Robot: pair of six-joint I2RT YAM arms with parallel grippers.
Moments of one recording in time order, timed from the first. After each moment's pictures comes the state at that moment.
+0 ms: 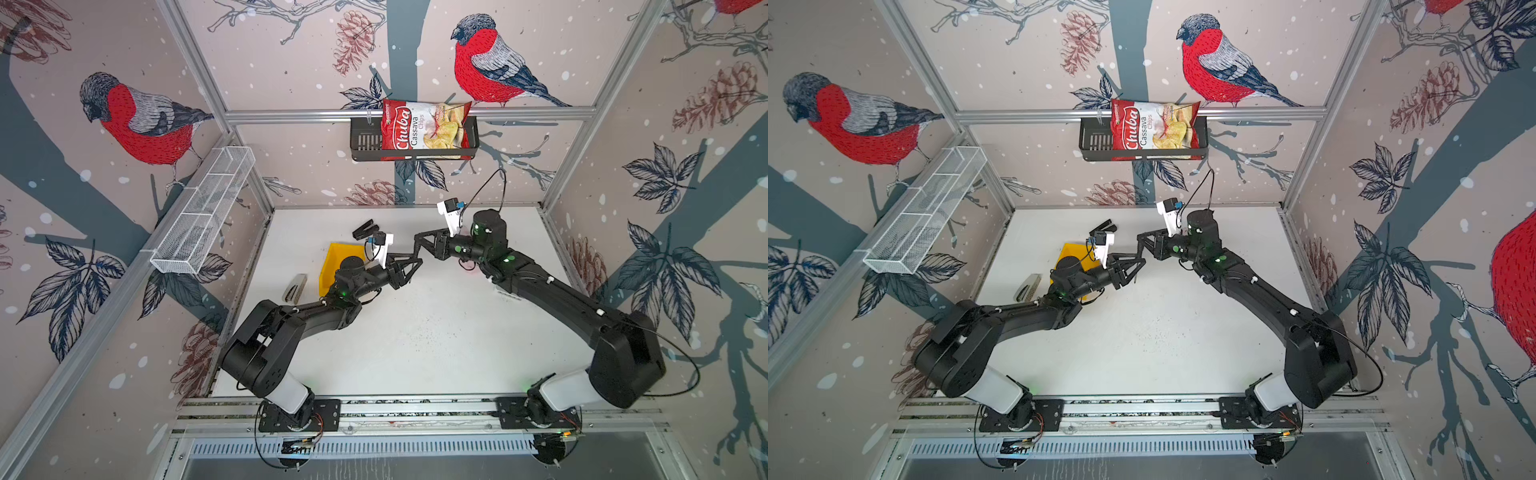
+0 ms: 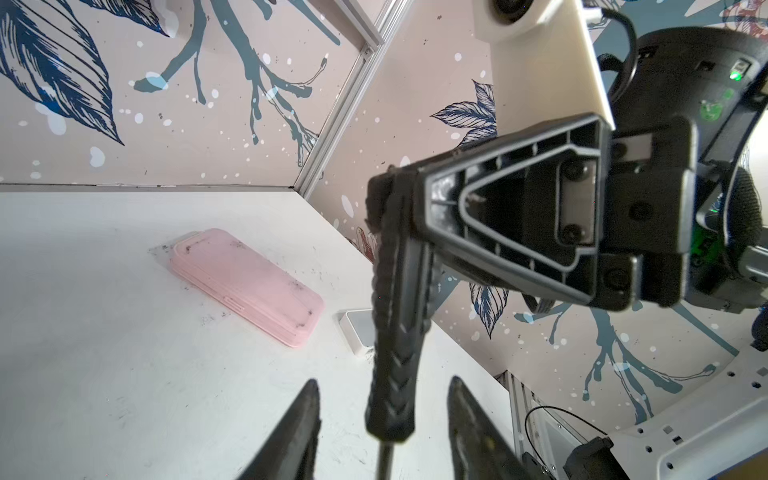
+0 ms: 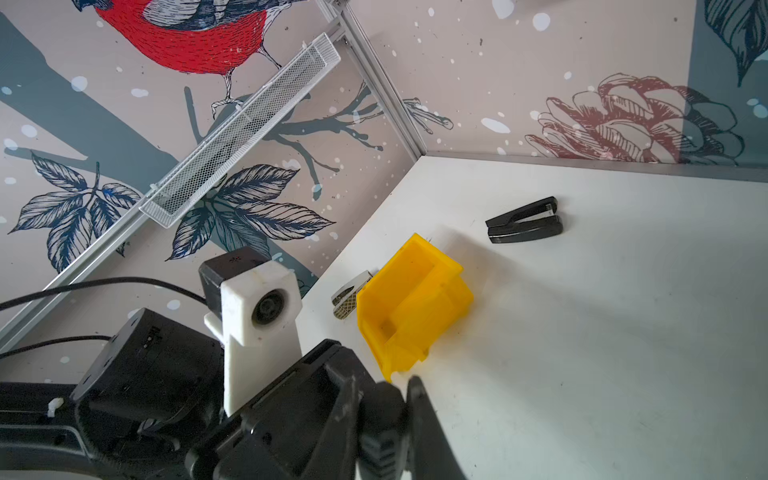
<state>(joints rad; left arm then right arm) -0.55 1.57 0.67 0.99 0.59 -0.61 0.57 1.47 1.13 0.08 -0.57 0.42</state>
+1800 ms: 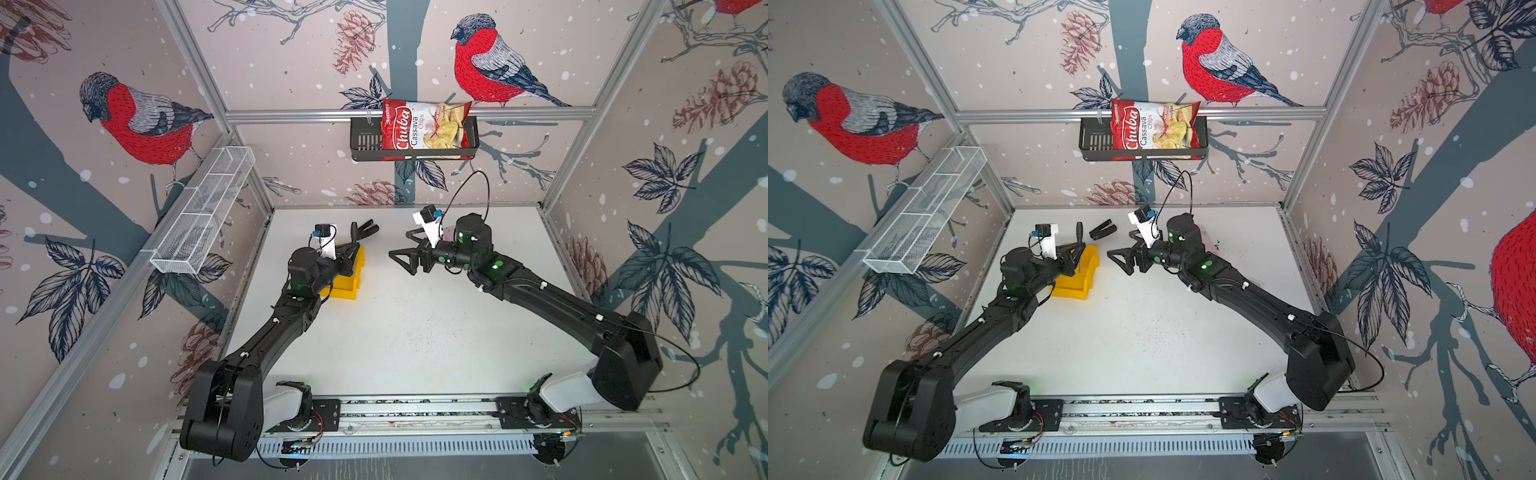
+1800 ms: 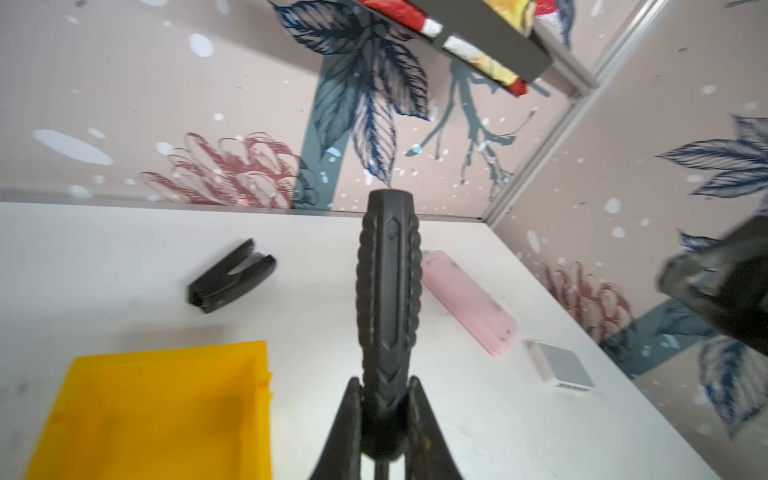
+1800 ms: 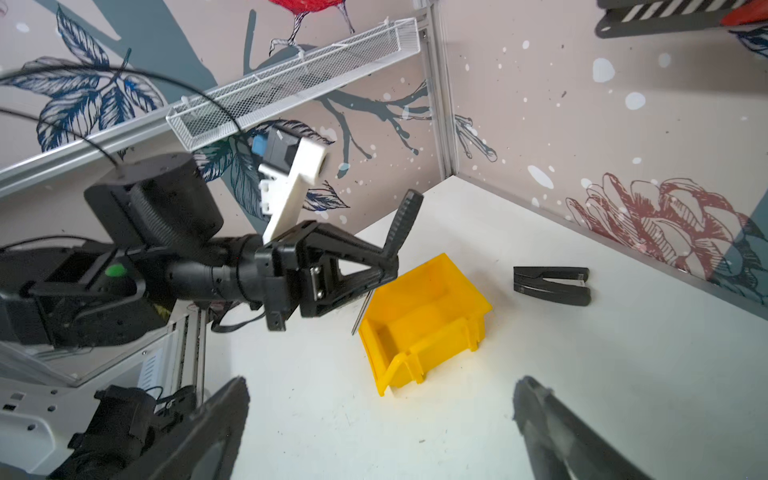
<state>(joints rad) -0.17 1.22 0.65 0.39 0.40 -0.33 0.74 1.47 1.18 0.07 -0.47 0.12</state>
